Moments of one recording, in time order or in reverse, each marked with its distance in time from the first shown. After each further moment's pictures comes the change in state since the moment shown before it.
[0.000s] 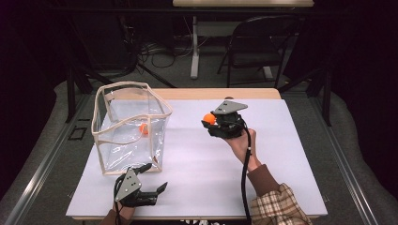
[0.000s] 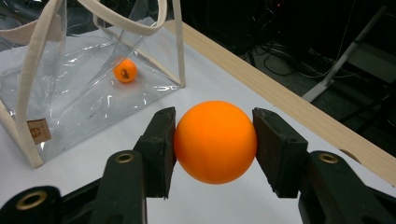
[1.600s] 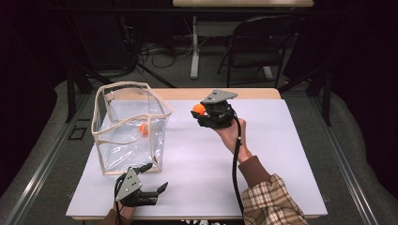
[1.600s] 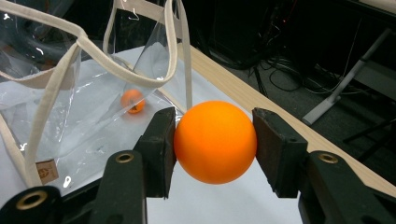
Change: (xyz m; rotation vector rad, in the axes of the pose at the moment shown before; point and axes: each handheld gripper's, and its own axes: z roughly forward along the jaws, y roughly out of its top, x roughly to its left) left arm 0.000 0.000 0.001 -0.004 -0.008 0.001; right arm 0.004 0.037 0.016 -0.044 0.027 -0.009
